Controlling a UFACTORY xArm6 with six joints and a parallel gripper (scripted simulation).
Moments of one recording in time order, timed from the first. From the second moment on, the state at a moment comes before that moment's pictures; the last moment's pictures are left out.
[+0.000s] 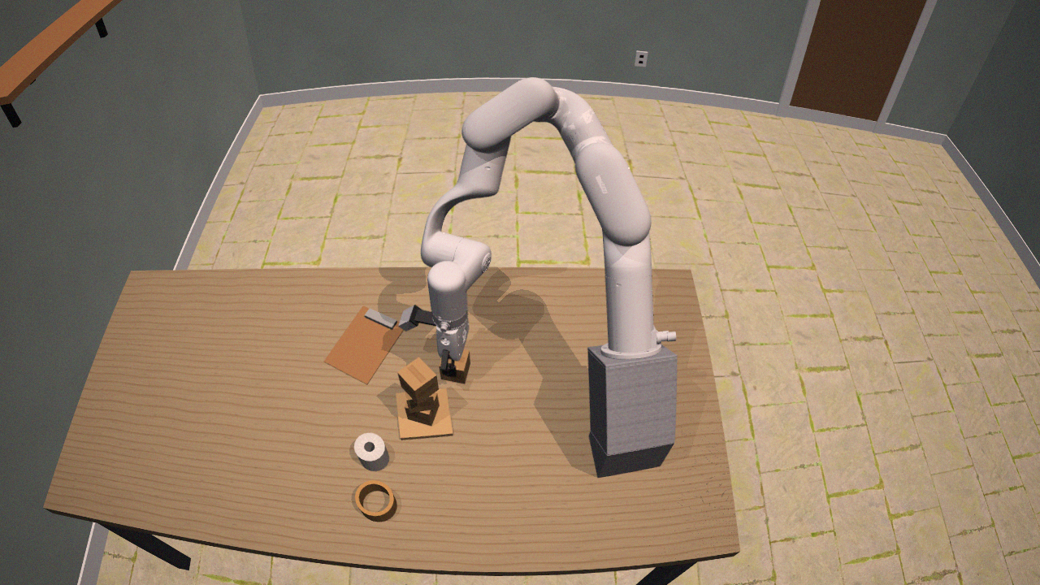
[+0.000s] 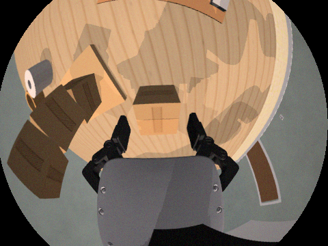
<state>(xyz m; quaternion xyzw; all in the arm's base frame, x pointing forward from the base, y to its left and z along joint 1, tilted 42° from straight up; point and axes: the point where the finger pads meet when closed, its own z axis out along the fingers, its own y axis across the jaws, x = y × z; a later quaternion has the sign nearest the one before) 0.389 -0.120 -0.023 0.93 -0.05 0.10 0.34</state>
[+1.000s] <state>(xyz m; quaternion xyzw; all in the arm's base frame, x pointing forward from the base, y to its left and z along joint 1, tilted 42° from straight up) 0.392 -0.133 -0.038 0.93 -0.05 0.10 0.34</state>
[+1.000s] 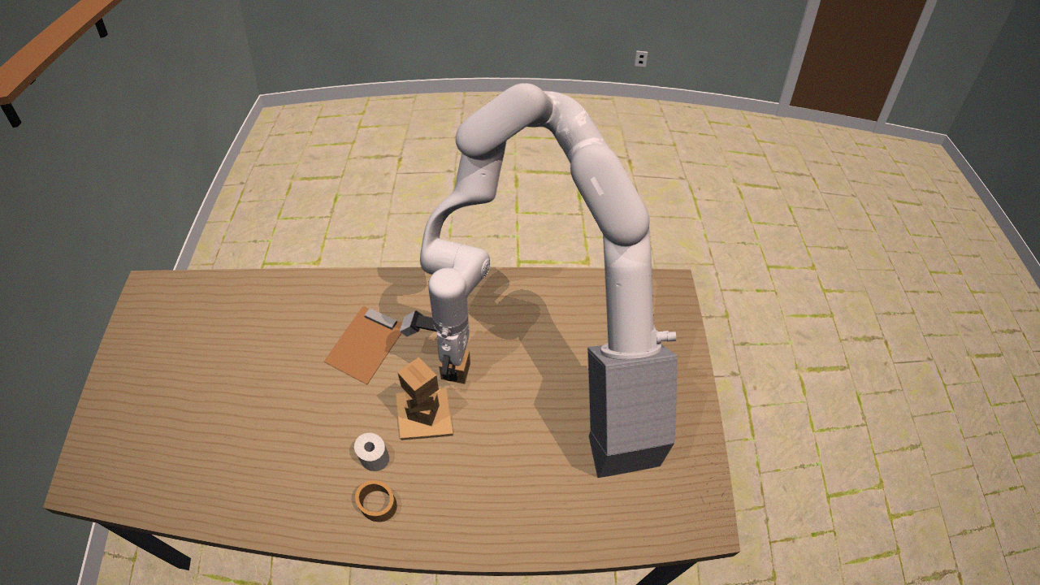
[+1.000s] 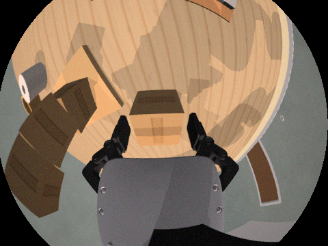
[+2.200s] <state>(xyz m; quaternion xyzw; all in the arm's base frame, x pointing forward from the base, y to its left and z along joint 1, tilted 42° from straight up) 0.393 -0.138 -0.044 0.93 -0.05 0.10 0.34</state>
